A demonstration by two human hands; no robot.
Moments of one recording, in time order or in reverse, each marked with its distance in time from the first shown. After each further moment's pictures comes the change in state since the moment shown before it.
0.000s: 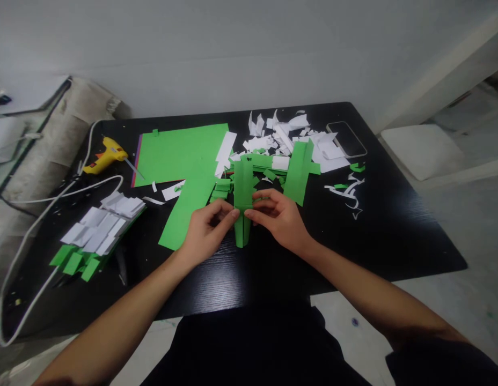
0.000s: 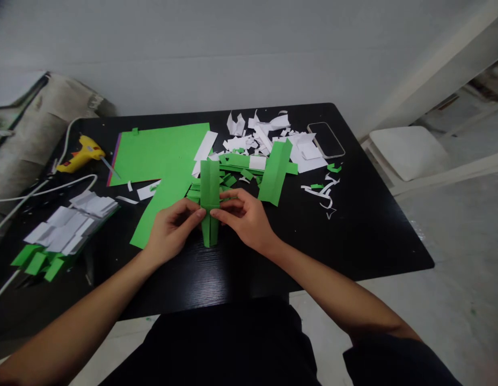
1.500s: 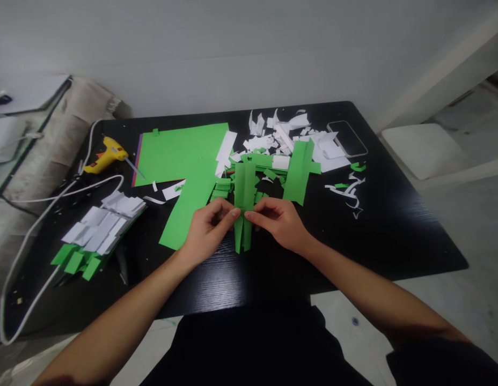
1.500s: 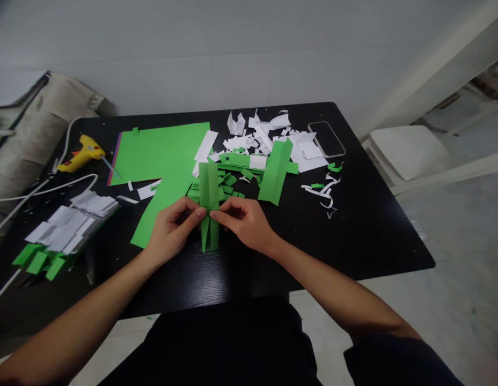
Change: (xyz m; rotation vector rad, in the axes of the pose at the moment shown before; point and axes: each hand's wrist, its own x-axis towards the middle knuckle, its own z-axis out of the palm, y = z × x) left_hand 0.001 -0.002 0.001 -0.033 0.015 0.030; right_hand -0.001 -0.007 -0.002 -0.079 -0.100 -0.020
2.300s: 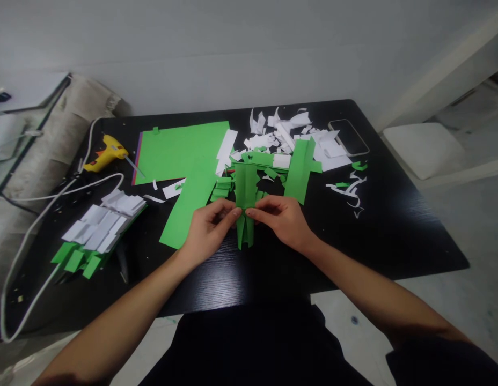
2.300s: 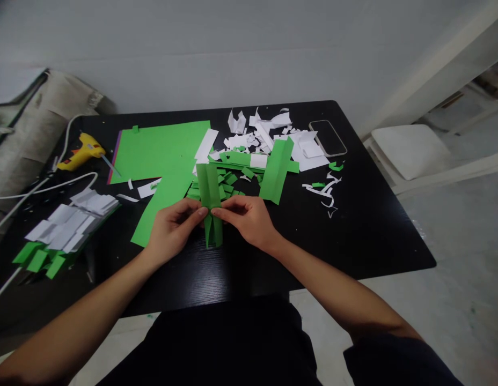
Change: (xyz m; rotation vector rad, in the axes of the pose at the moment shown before) left_hand -0.002 0.001 0.001 0.020 -0.001 -0.053; right_hand 0.002 0.003 -0.003 -0.071 0.067 -0.030
